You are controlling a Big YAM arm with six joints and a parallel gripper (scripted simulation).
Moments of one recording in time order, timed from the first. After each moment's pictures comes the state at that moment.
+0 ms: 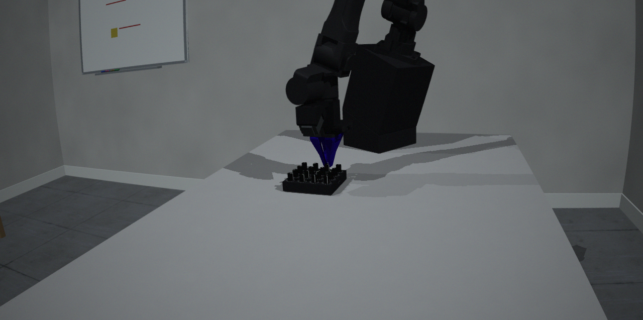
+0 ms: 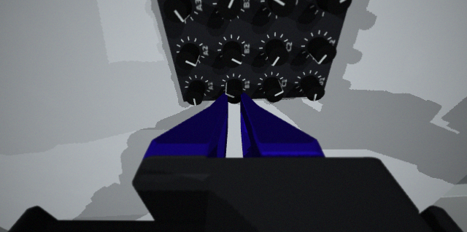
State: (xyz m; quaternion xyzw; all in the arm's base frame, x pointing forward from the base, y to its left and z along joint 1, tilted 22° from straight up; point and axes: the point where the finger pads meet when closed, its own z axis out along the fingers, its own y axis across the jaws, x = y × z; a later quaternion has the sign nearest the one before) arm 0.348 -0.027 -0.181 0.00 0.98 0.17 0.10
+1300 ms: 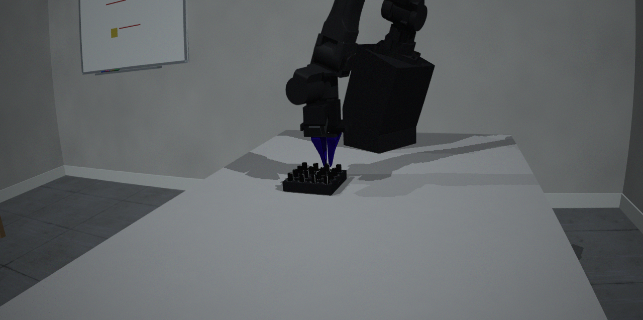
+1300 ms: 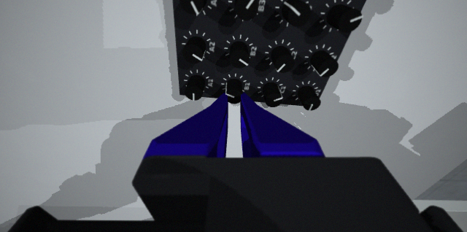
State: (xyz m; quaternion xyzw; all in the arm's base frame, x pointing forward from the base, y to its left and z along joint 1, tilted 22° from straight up) arm 0.349 -0.028 -0.182 -0.07 0.98 0.16 0.11
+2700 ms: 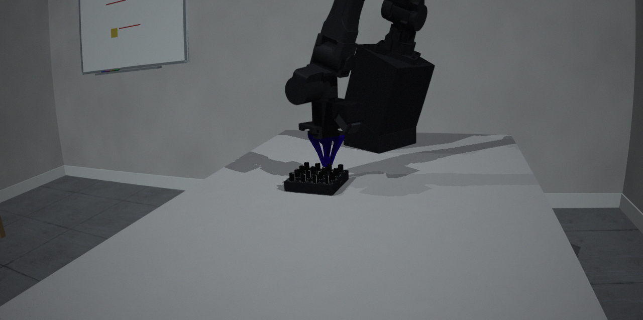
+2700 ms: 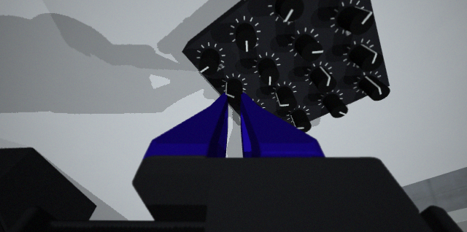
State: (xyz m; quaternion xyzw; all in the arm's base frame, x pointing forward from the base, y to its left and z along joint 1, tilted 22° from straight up) arm 0.351 -0.029 -0.181 -0.46 0.87 0.10 0.16
